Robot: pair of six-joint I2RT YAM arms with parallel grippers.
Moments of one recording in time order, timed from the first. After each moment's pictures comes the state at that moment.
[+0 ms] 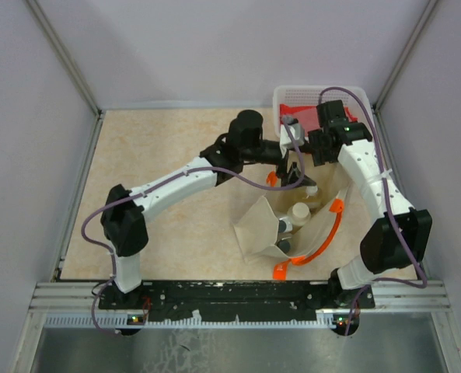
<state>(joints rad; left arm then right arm) -0.91 1.93 1.71 0.10 0.78 0.16 0.20 1.52 1.47 -0.93 0.46 -0.04</state>
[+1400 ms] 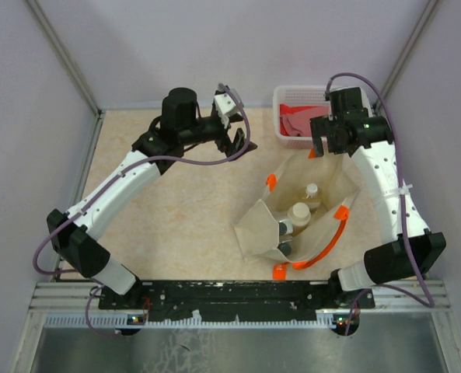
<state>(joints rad) -0.65 1.57 1.60 -0.25 0.50 0.23 0.20 1.43 1.65 -1.07 0.31 -0.03</state>
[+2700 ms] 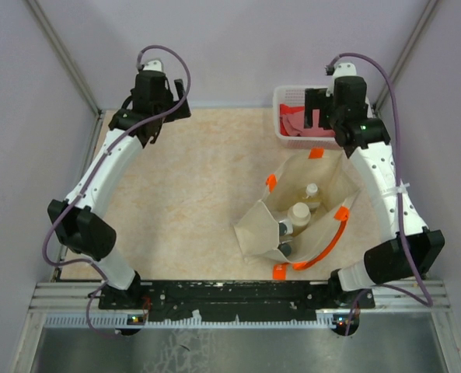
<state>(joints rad) -0.36 1.66 1.74 -0.55 -0.34 -0.32 0.20 1.45 1.61 -0.63 0.20 0.02</state>
